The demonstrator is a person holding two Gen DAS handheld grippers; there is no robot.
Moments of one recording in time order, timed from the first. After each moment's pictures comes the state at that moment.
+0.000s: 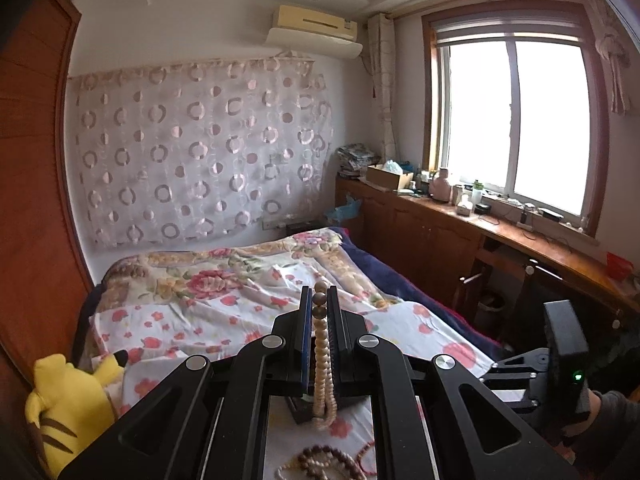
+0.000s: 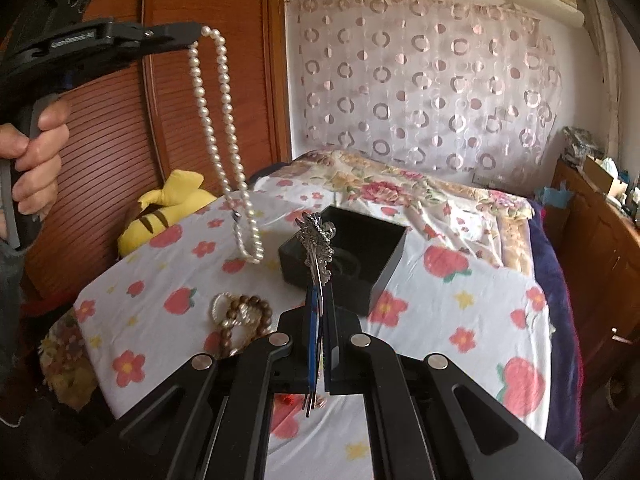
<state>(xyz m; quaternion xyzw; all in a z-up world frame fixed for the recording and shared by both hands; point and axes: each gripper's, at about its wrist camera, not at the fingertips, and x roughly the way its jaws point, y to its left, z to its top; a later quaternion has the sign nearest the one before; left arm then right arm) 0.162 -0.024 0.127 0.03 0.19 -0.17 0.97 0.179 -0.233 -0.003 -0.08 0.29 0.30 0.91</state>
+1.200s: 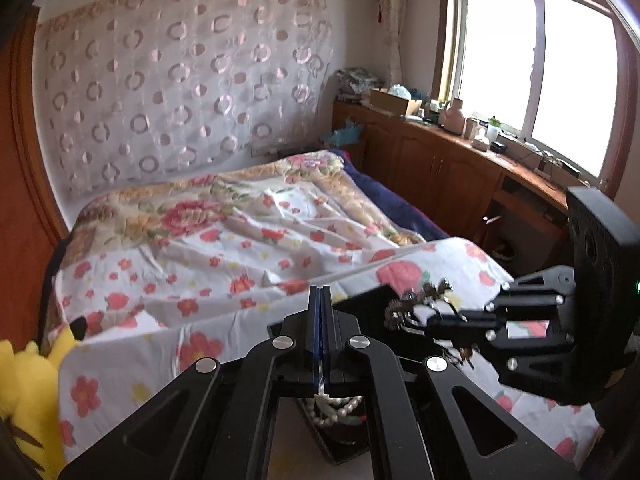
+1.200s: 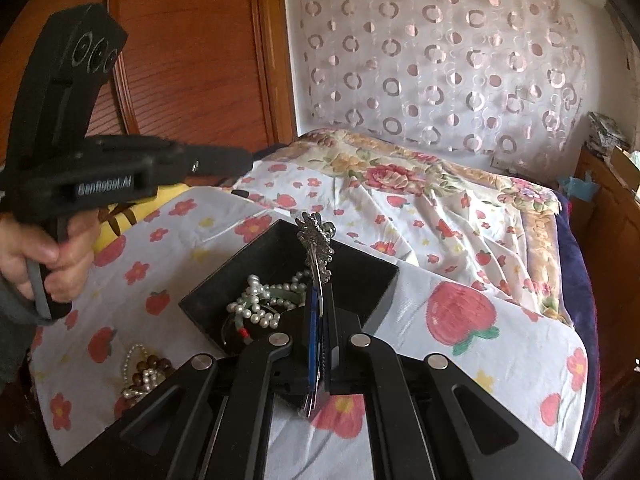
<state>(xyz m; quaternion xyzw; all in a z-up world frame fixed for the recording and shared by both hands) 0.328 -0.029 -0.016 0.03 0.32 -0.19 0.93 0.333 -0.194 -0.059 -0.08 0.34 0.33 0.88</state>
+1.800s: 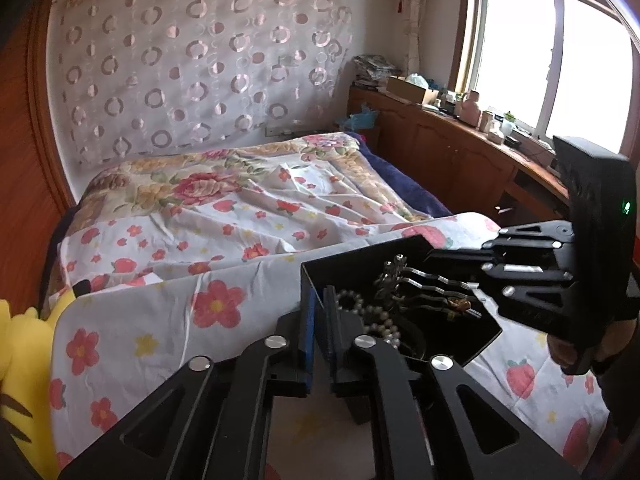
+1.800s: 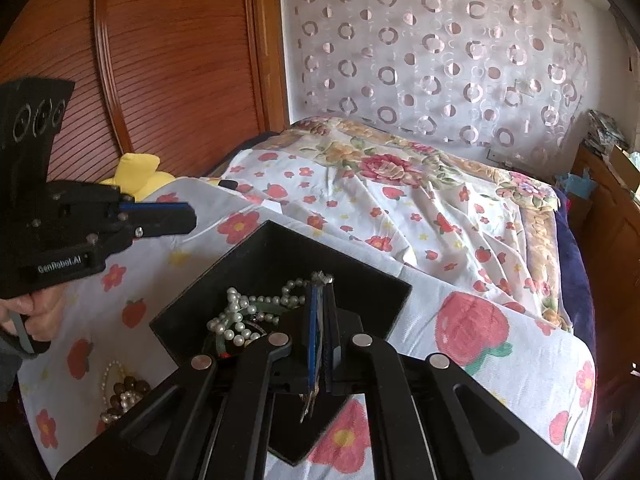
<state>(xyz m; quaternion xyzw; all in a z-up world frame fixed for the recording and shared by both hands) 0.314 0.000 -0.049 0.02 0.35 -0.16 0.92 0.352 -0.176 -0.065 -0.09 0.35 0.31 0.88</state>
